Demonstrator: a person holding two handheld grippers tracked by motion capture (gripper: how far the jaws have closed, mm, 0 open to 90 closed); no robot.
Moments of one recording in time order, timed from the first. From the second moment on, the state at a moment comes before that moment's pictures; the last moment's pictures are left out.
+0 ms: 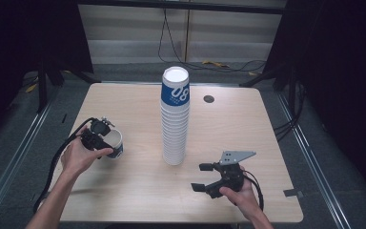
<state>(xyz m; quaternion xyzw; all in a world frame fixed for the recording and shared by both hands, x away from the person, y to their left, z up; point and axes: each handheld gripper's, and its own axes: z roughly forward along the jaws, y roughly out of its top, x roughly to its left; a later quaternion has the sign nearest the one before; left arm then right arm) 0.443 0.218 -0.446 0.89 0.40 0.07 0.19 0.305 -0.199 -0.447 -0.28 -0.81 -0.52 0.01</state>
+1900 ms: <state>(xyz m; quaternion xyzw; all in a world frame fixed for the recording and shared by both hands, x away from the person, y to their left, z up) 0.325 0.253 -0.464 0.78 0.42 0.11 0.45 0.301 -0.204 -0.443 -0.31 -0.79 -0.52 -0.06</state>
